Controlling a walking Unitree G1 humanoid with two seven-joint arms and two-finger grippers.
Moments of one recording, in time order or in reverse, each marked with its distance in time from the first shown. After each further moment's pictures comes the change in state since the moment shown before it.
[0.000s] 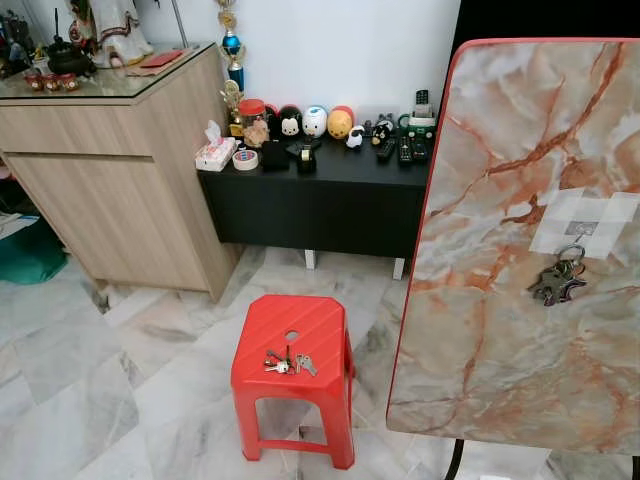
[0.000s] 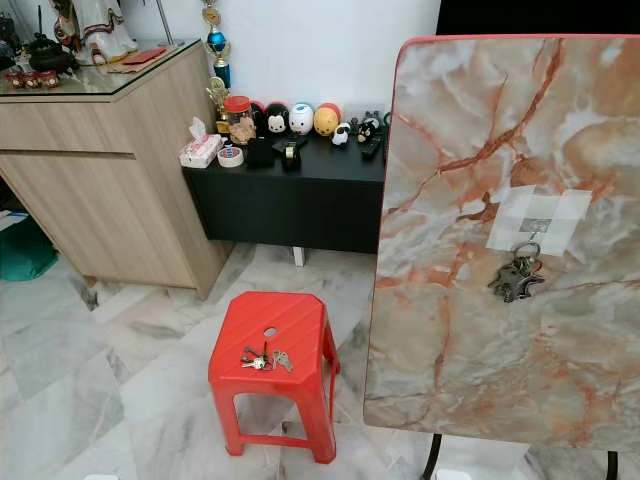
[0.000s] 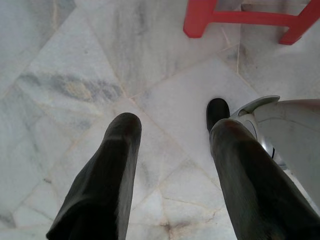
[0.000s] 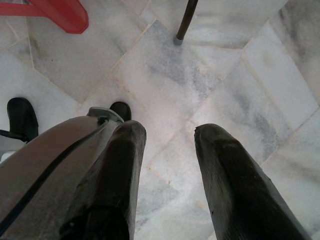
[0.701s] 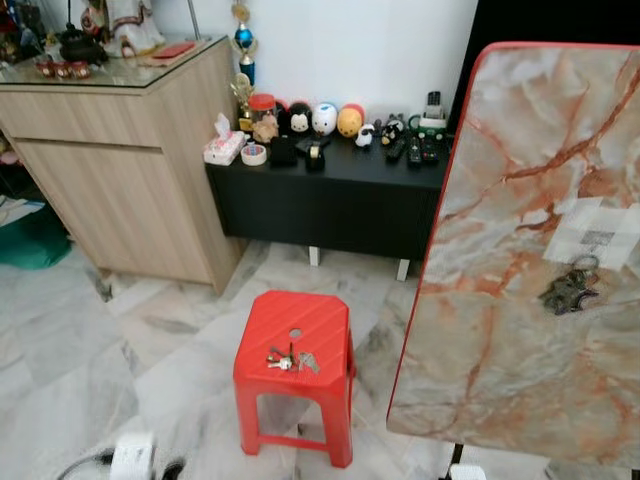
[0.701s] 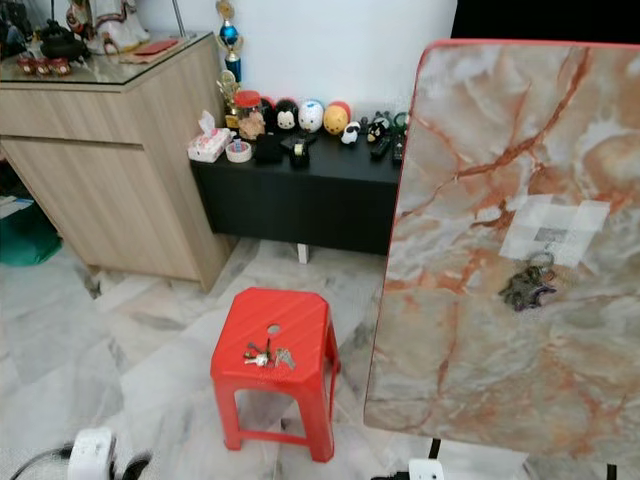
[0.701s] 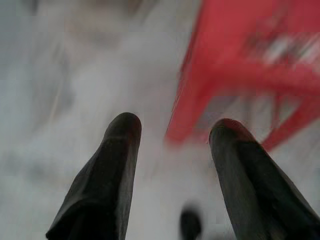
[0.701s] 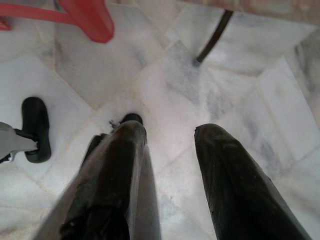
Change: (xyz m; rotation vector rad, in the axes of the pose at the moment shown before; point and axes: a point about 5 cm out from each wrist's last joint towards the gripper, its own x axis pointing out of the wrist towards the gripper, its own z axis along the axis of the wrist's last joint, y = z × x) left arm 0.012 -0.022 0.117 -0.086 -0.474 -0.037; right arm 0.002 0.039 0.015 -0.065 -0.043 0.046
